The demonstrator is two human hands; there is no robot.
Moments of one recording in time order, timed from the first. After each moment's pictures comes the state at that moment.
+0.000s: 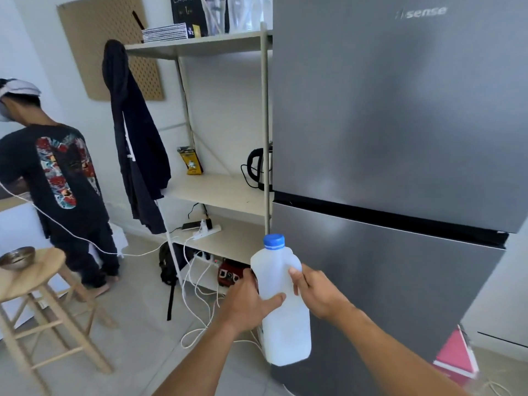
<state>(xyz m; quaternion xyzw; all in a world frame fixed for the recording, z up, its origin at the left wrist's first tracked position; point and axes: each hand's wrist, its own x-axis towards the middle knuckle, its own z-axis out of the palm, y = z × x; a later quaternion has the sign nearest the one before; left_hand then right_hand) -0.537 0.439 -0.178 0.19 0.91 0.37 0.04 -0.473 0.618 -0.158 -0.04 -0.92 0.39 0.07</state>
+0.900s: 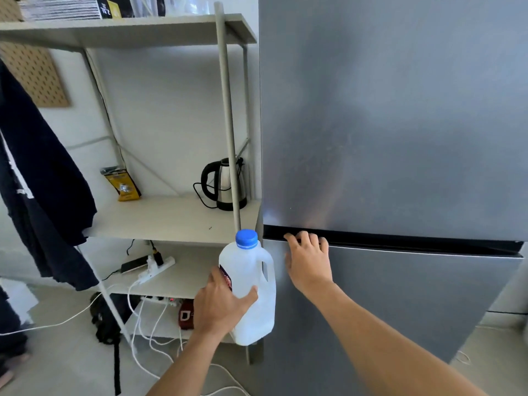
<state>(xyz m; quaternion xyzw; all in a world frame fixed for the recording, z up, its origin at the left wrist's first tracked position) -0.747 0.462 -0.184 0.21 0.92 0.32 -0.08 -0.674 0.647 -0.143 -0.26 -0.94 -0.01 0.20</state>
